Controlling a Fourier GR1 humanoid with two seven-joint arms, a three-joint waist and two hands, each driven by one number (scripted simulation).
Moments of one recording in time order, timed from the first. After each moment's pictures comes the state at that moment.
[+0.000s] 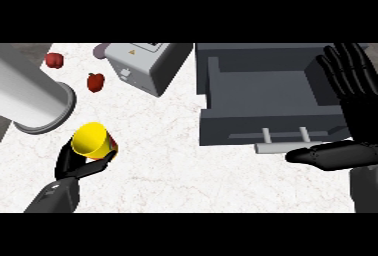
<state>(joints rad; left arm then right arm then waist) -0.48 0.26 0.35 -0.21 0.03 -0.26 -1.00 -0.29 -0.20 -0.13 -1.87 -0.12 0.19 0.14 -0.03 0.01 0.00</state>
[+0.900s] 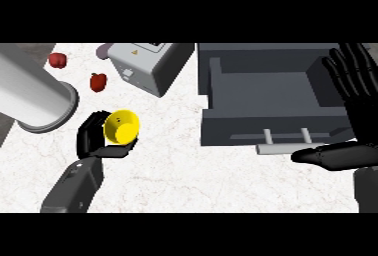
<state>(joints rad) -0.57 0.14 0.38 -0.33 0.06 -0.10 -1.10 -0.27 -0.21 -0.16 -1.85 -0.14 0.21 0.12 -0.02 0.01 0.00</state>
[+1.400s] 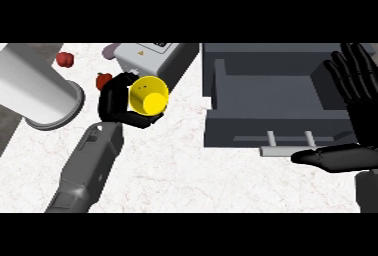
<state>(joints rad) -0.72 0.06 0.27 -0.56 0.04 -0.13 -0.91 -0.26 -0.21 -0.15 -1.87 -0.11 0.19 0.14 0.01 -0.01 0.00</state>
